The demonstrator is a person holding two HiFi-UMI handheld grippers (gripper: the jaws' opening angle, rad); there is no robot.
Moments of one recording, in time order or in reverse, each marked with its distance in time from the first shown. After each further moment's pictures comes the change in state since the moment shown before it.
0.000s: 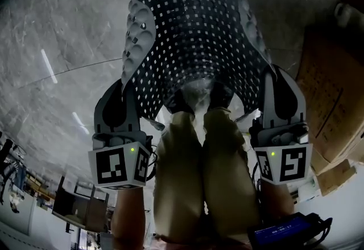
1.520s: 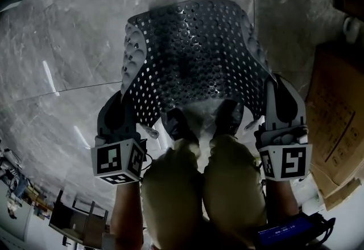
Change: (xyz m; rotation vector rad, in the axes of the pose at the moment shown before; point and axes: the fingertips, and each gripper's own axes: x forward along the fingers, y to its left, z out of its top) left arm 0.057 0.040 -0.059 -0.030 -0.004 0.024; right arm 0.036 -0.020 -0.048 -0.077 -0.008 -0.035
